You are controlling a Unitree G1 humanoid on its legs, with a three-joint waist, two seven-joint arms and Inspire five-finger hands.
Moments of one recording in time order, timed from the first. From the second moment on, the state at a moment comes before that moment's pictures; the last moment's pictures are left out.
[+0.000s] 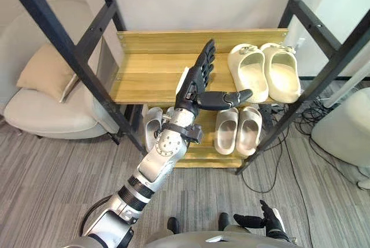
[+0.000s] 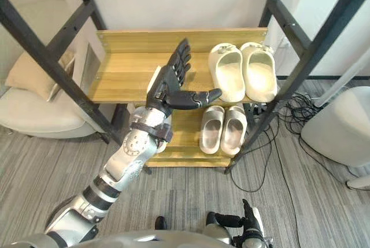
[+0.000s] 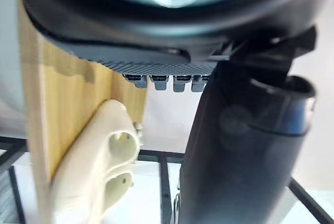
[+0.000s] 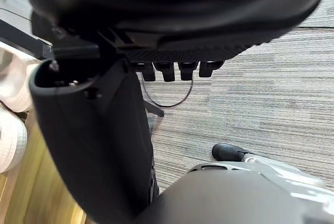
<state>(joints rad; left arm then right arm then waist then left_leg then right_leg) -0.33 0.21 -0.53 -0.21 -0.42 -0.12 0.23 0.19 -0.16 0.07 0.94 -0.08 -0.07 -0.20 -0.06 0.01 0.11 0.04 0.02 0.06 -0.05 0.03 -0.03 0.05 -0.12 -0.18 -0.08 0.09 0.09</state>
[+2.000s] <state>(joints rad) 0.10 0.11 0.03 0.92 -0.08 -0.06 0.13 0.10 -0.13 0.05 1.00 -0.04 -0.07 -0.17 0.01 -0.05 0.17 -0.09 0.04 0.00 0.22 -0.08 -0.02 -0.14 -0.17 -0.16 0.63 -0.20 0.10</state>
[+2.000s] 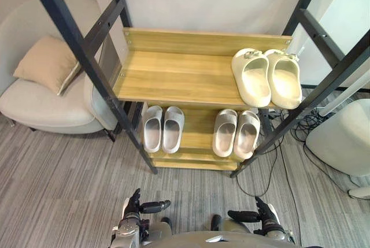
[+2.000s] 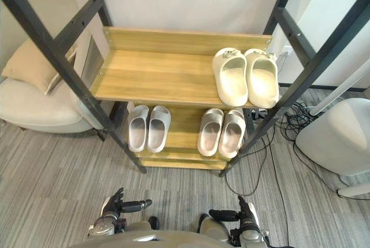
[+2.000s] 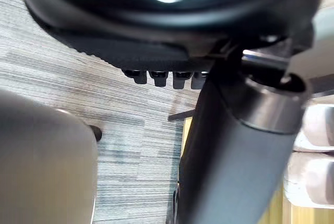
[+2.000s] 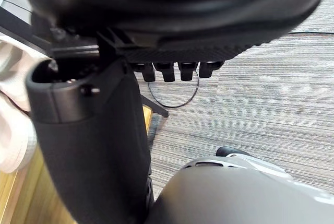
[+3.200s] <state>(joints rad) 0.07 0.10 -0.01 0.98 -0.07 -0.09 0.17 0.02 0.00 0.06 1.00 -0.05 -0.05 -0.15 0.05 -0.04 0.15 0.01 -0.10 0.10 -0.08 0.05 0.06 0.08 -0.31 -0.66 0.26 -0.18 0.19</state>
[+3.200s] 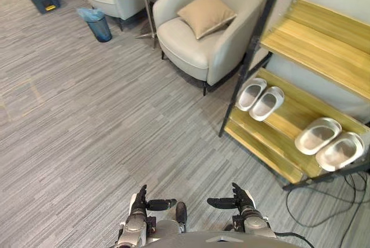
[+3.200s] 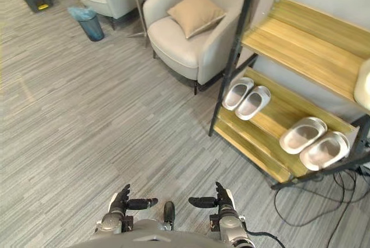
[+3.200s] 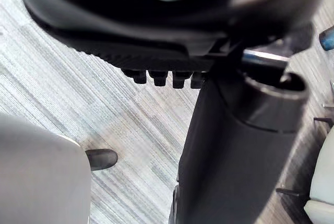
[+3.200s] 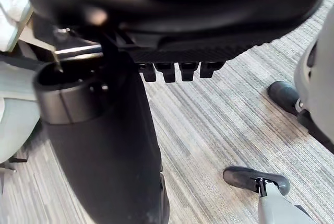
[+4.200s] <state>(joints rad) 0.03 0.09 0.09 0.96 -0.05 -0.11 0.18 -0.05 -0.03 0.08 1.01 -0.06 -0.05 -0.14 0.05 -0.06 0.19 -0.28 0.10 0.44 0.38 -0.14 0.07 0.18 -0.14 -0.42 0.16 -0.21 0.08</state>
